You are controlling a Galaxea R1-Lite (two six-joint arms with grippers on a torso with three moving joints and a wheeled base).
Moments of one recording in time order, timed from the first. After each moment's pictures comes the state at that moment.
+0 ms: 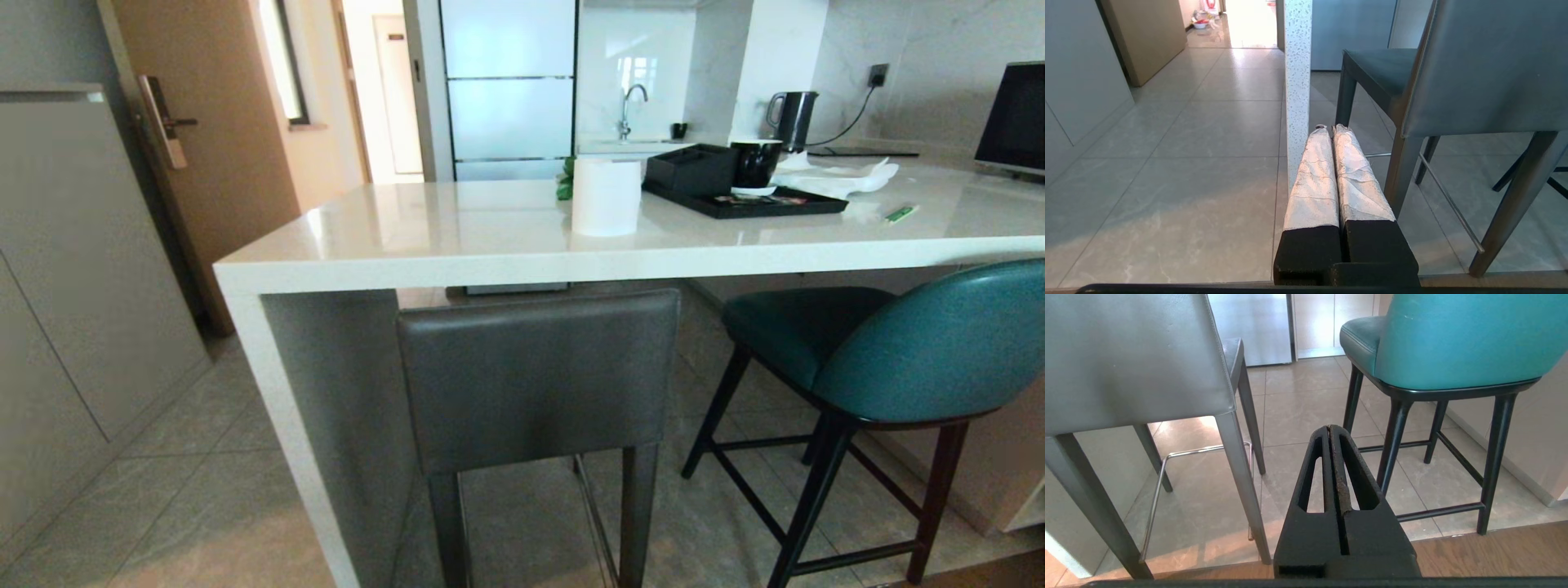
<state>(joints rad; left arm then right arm) 0.00 0.00 0.00 -0.02 0.00 -0.03 -0.01 0.00 0.00 -0.01 0.00 0.01</state>
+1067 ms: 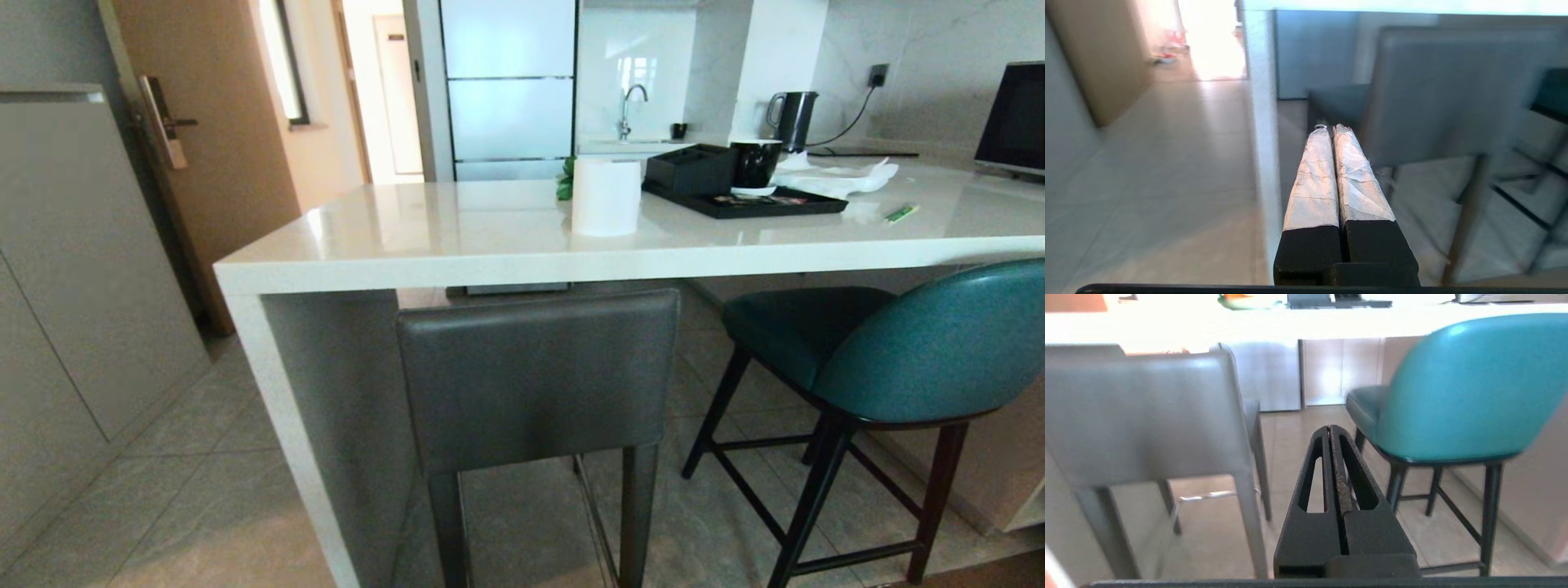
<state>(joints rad) 0.00 0.11 -0.25 0.04 -0.14 -0.03 0.00 0.16 -0.31 -0.01 0.04 0.01</state>
